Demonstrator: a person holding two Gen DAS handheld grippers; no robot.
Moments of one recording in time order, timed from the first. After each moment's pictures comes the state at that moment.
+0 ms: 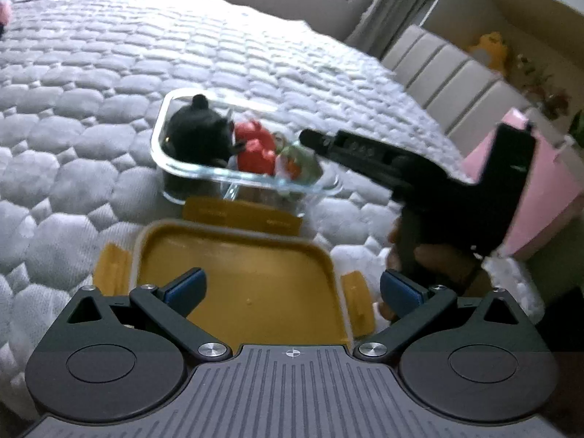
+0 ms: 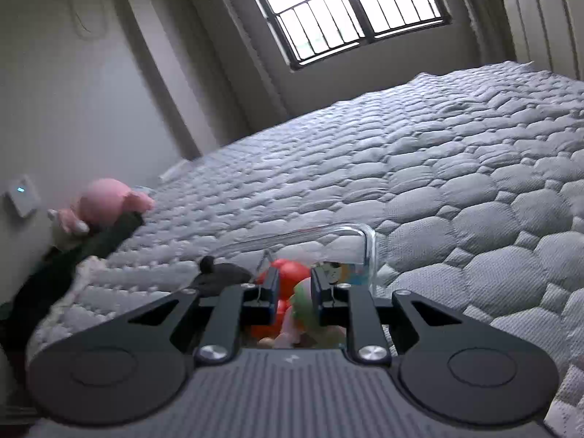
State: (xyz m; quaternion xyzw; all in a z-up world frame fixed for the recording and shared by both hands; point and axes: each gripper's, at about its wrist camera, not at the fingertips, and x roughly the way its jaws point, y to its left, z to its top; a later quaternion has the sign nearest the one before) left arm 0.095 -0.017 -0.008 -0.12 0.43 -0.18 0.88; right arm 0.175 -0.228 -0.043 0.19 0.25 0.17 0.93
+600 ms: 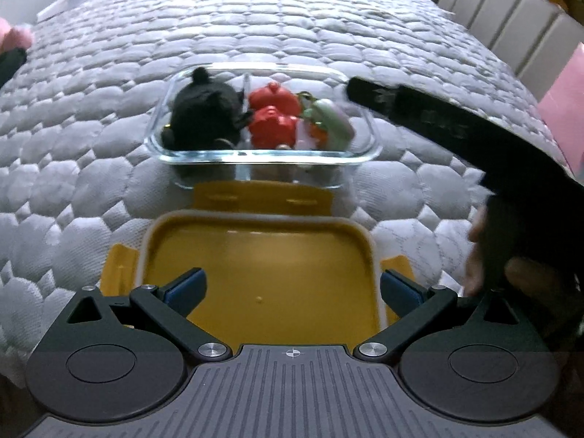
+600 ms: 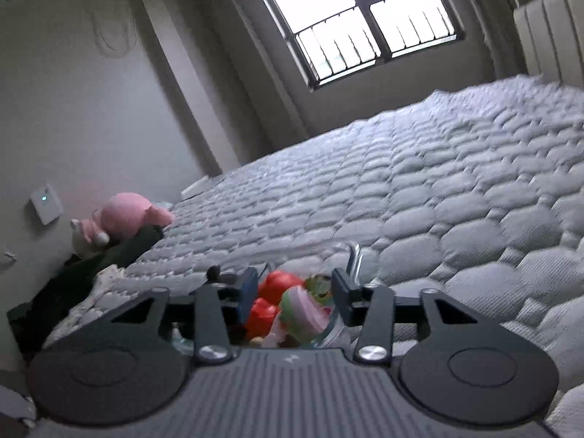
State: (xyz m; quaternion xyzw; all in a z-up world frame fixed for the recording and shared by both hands) left arm 0.117 -0.078 -0.016 -0.01 0.50 -0.09 0.86; right arm 0.161 -0.258 -0.044 0.19 0.22 0.20 0.94
